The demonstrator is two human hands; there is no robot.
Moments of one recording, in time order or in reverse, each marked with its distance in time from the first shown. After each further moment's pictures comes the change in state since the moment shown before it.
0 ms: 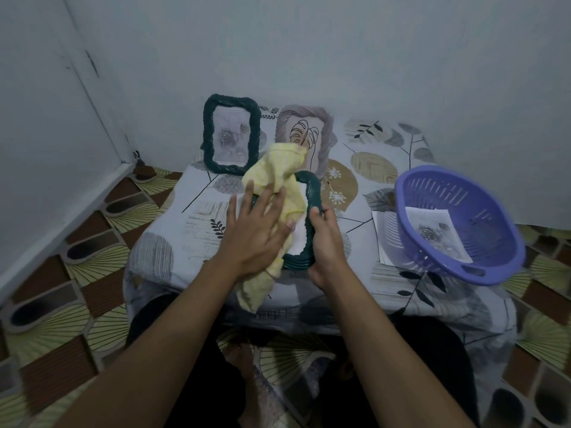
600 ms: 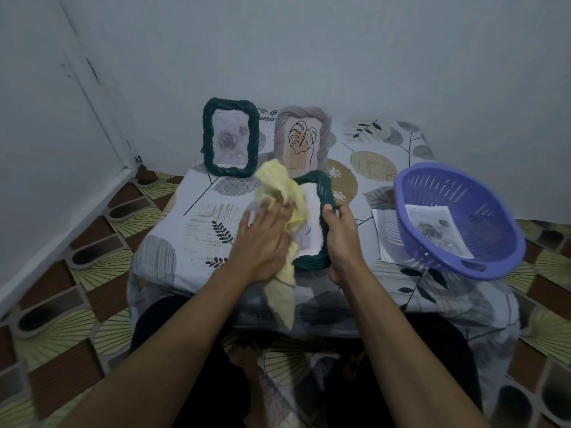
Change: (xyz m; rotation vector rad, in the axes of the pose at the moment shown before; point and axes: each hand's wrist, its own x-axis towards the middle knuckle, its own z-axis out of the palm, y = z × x) left_hand -0.005 0.010 0.014 0.012 -0.130 0.015; right_hand 0.002 -0.013 -0.018 -0.185 0.086 -0.110
